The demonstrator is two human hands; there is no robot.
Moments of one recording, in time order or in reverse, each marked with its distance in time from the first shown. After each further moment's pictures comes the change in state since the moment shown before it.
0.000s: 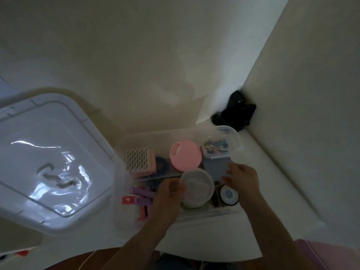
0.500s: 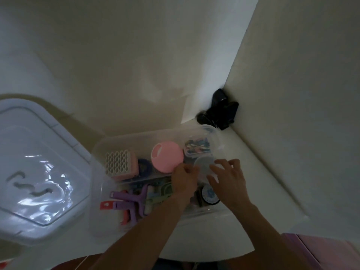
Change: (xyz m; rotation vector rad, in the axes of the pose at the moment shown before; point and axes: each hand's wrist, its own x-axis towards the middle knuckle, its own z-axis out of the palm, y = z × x) left_hand 0.072 0.009 0.129 0.112 0.102 0.010; right_hand 0.034 0.036 -0.035 -1.012 0.144 -0.985
